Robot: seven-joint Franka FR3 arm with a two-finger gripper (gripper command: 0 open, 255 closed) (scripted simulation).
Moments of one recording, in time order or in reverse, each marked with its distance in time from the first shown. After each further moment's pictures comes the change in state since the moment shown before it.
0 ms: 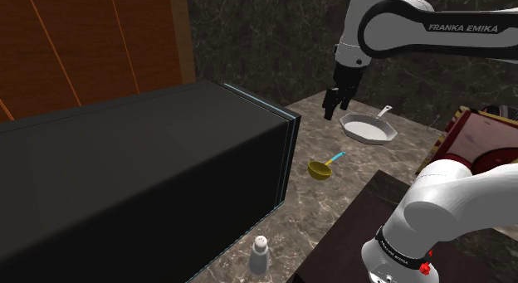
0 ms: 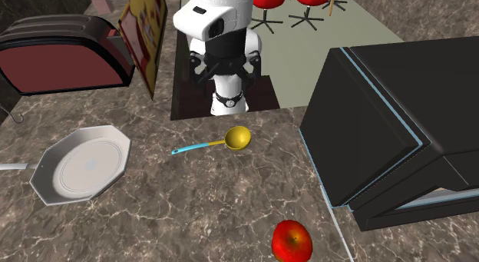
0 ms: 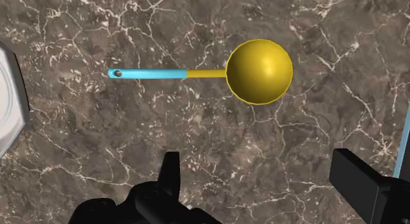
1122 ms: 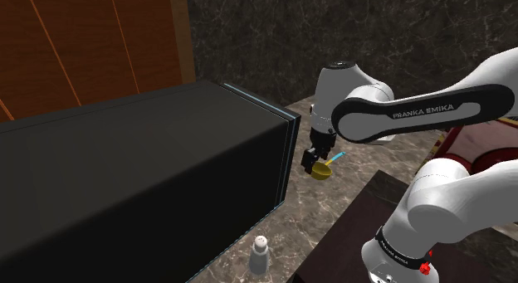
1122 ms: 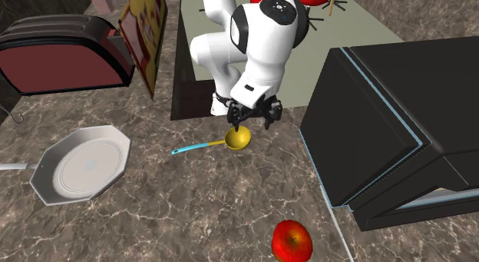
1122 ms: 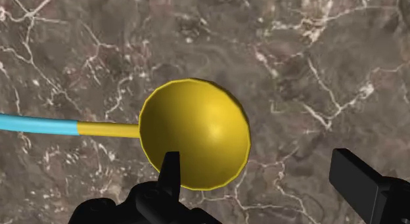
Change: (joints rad) arm 0.084 0.028 0.157 -0.395 0.076 0.384 0.168
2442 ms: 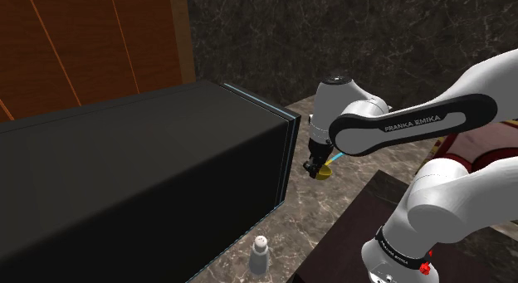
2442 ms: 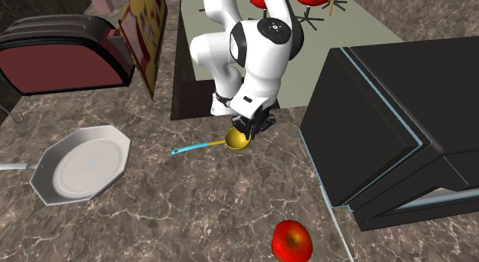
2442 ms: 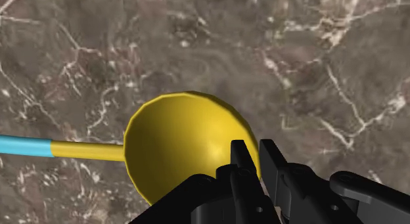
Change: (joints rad) arm -0.004 0.046 0.006 -0.070 -0.002 0.117 0.007
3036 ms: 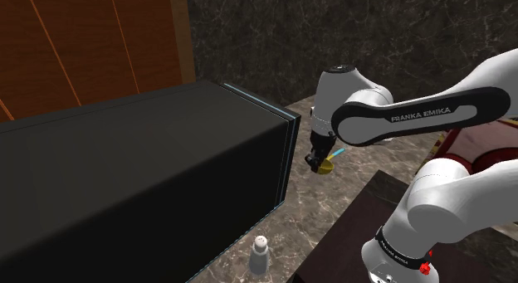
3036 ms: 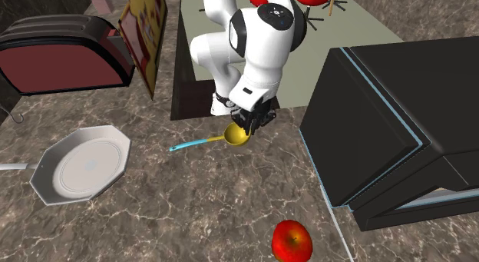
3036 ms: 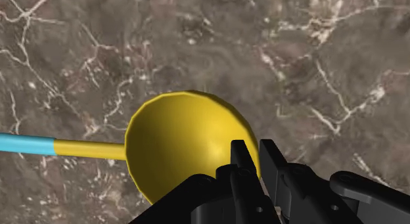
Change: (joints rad) arm -0.001 -0.041 -0.009 0.048 -0.002 -0.088 -0.011
